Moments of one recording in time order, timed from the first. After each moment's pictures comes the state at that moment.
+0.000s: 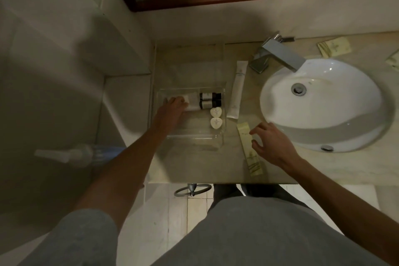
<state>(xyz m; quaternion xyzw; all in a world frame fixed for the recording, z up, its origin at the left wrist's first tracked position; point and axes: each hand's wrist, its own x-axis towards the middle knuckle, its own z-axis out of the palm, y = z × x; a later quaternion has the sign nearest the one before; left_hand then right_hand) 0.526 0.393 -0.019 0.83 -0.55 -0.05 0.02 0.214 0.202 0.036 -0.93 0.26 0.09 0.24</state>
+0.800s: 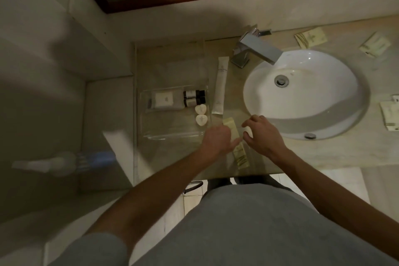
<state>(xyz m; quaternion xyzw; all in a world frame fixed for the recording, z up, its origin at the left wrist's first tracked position) 0.330 0.302 0.006 0.82 -0.51 -0.26 -0.02 0.203 0.193 0.034 -0.92 0.32 0.09 0.23</state>
